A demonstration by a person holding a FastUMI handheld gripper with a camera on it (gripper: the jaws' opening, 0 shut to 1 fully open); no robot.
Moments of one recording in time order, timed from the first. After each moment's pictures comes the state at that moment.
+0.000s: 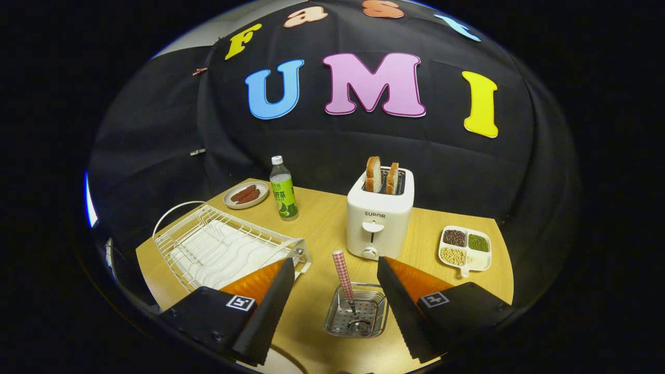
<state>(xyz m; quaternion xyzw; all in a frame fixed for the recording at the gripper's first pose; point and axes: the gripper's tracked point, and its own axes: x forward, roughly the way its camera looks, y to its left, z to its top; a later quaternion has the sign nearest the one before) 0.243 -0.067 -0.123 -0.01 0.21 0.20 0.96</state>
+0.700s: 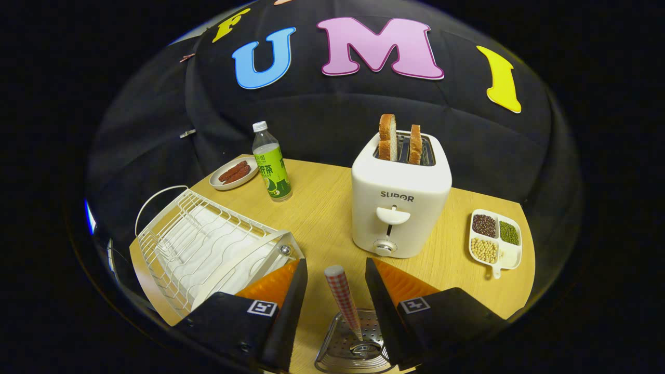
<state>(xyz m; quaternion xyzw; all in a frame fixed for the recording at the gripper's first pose) 0.297 -0.036 -0.193 -0.01 0.29 0.21 0.93</state>
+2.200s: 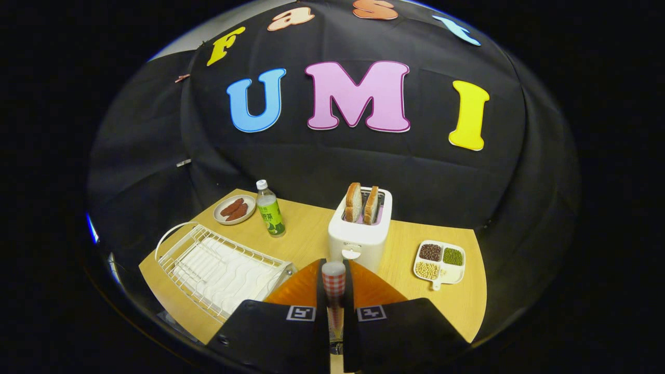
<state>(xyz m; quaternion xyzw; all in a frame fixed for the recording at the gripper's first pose) 0.237 -0.090 -0.041 0.00 0.22 0.15 0.96</state>
